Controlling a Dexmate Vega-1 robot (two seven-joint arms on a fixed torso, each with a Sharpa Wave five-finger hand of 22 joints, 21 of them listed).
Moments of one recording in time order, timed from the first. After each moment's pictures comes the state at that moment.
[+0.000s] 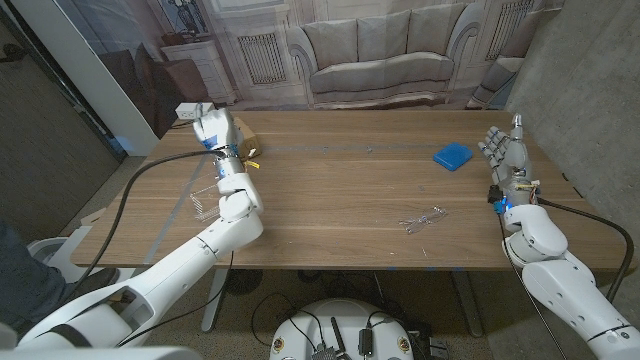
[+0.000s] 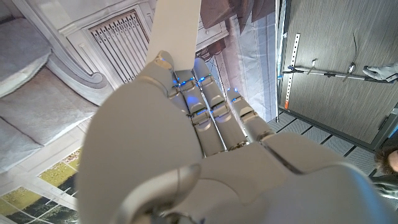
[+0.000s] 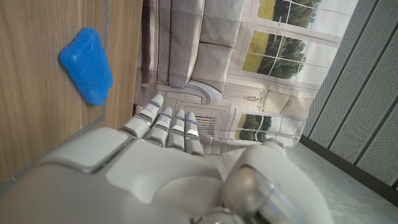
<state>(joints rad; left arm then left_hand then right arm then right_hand) 0.77 0.54 0.64 -1.65 0.64 0.92 0.94 1.29 0.08 0.31 -0.13 0.18 1.15 -0.02 0.30 0.19 1.18 -0.14 0.23 0.27 0.92 -0.13 0.19 0.17 0.32 -0.04 0.20 0.17 -1.39 -0.59 0.03 -1.92 0.68 0.24 -0.36 0.30 0.01 -0.09 0.07 0.25 0.26 0.08 0.20 0.19 0.26 0.06 0.21 0.18 0.21 0.02 0.20 0.18 0.29 -0.04 0.21 0.18</state>
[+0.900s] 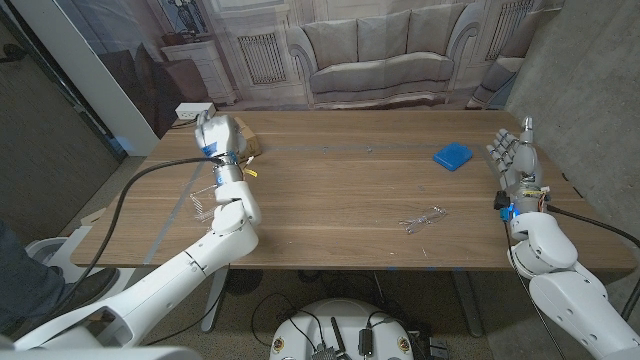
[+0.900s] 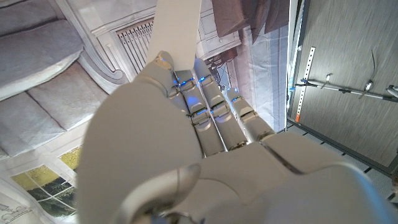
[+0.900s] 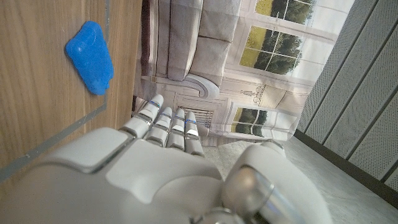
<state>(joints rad) 0.89 0.62 0.61 -1.81 0.62 0.87 0.89 1.29 0.07 0.32 -0.12 0.18 1.15 -0.02 0.30 0.19 1.18 -0.15 0.23 0.28 0.92 -0.13 0.18 0.17 0.32 -0.04 0.20 0.17 -1.49 -0.55 0.07 -2.02 0.63 0.23 -0.41 0.29 0.02 -0.10 0.07 0.25 0.26 0.08 0.20 0.19 0.26 0.06 0.21 0.18 0.21 0.02 0.19 0.18 0.29 -0.04 0.21 0.18</state>
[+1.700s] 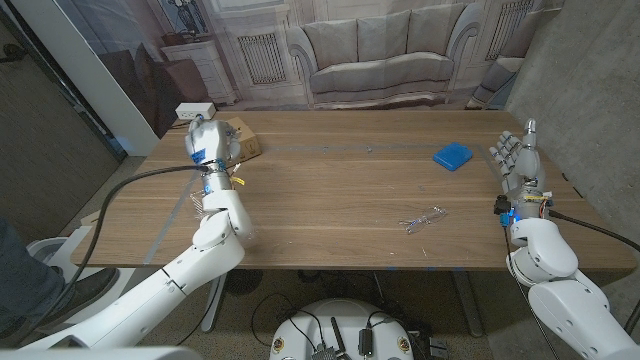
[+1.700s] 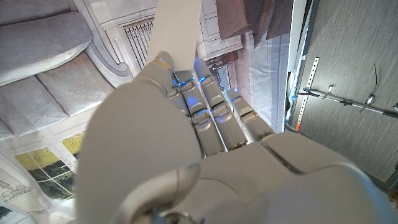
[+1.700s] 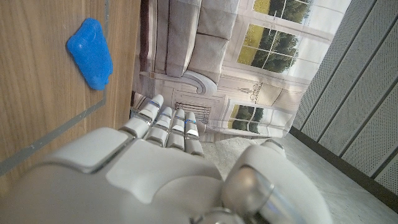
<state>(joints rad) 1.01 0.67 0.52 -1.95 0.60 0.83 0.87 1.29 0.07 0.33 -0.12 0.18 1.15 -0.03 0.30 0.19 1.18 -0.15 0.23 0.29 0.92 -0.13 0.18 0.17 0.32 -0.04 0.20 0.17 -1.52 -0.52 0.08 -2.06 0.58 0.22 -0.44 0.29 0.03 -0.10 0.07 0.25 0.26 0.08 0.20 0.19 0.26 0.06 0.21 0.18 0.21 0.02 0.19 0.18 0.29 -0.04 0.21 0.18</state>
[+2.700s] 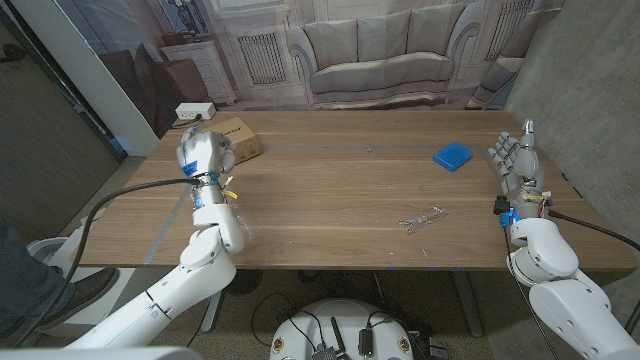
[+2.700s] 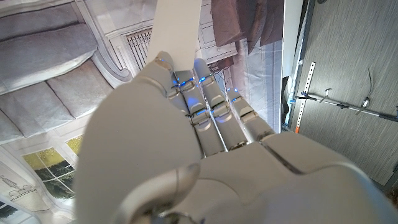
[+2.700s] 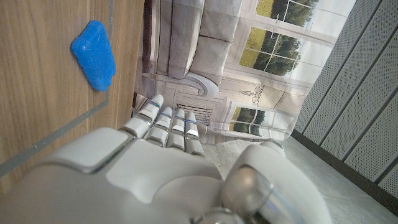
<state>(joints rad) 1.15 0.70 0.46 -2.05 0.62 0.84 0.85 1.28 0.07 0.34 -0.12 0.18 1.16 -0.03 0.30 0.19 1.18 -0.15 0.23 0.30 0.91 -0.12 0.18 0.17 0.32 -0.04 0.20 0.17 -1.53 -0.51 0.09 -2.07 0.58 0.20 -0.43 0.29 0.03 -0.10 0.06 0.25 0.26 0.08 0.20 0.19 0.26 0.06 0.21 0.18 0.21 0.02 0.19 0.18 0.29 -0.04 0.21 0.18</state>
